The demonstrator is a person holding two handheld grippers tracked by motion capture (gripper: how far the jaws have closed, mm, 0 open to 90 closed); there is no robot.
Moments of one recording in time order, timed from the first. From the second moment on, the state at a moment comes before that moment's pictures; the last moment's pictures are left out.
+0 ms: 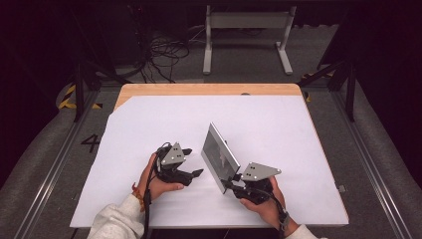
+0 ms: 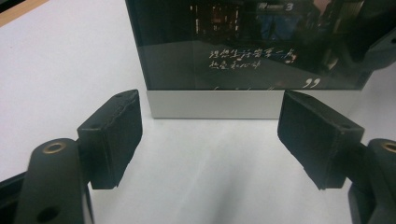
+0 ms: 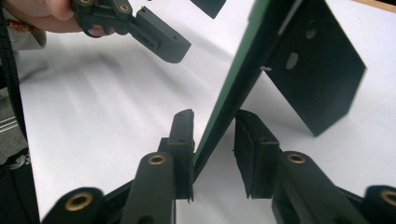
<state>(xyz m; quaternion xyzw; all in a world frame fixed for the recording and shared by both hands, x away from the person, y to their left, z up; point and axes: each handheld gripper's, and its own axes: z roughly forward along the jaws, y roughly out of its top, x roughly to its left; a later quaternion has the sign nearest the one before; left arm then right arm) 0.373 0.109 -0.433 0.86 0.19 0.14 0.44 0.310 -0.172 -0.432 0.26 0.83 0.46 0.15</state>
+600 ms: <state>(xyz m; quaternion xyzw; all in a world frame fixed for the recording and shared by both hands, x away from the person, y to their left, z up) 0.405 0.098 -0.445 0.87 0.19 0.10 0.45 0.312 -0.188 -0.427 0.25 0.84 0.46 0.14</state>
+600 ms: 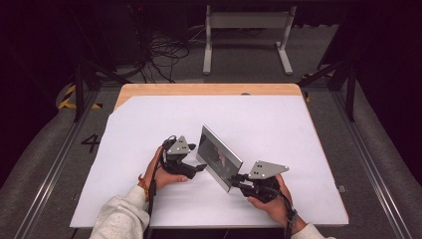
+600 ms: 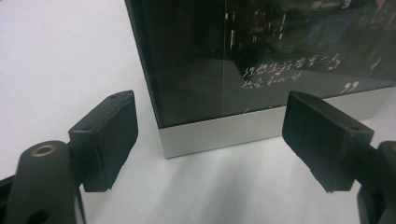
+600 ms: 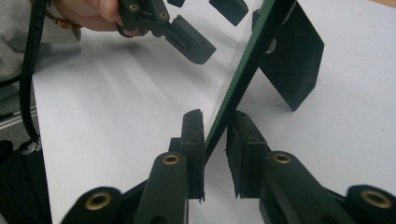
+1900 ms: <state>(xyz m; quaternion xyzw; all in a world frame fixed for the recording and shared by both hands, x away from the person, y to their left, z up) 0.408 0.089 -0.439 0.86 0.19 0.11 0.46 0.302 -0.199 -0.422 0.26 0.83 0.46 0.16</state>
